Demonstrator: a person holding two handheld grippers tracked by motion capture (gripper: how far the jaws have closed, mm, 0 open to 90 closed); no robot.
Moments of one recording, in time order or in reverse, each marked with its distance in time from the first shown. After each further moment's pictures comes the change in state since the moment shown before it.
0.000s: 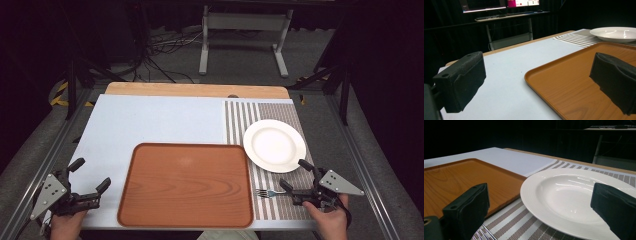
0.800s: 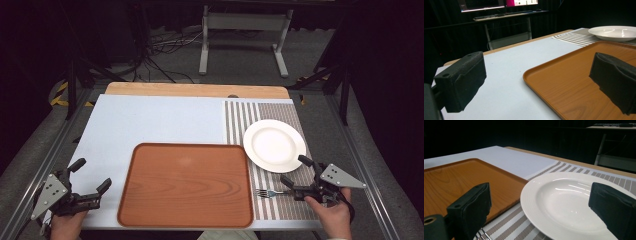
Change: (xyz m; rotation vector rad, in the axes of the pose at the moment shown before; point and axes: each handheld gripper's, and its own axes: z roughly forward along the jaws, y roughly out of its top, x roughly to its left) left arm -0.001 0.000 0.000 0.009 -0.012 0.003; right arm -0.004 0.019 0.003 0.030 0.019 -0.011
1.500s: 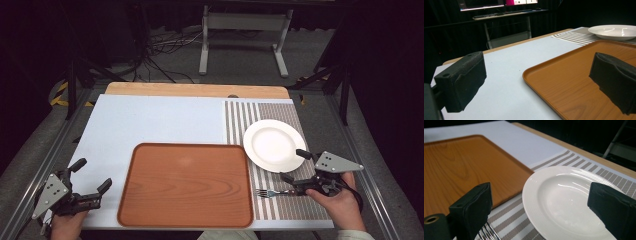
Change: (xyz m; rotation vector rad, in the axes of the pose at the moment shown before) left arm 0.000 -0.001 0.001 0.005 -0.003 -0.001; right arm -0.004 0.042 0.008 0.218 0.079 -0.119
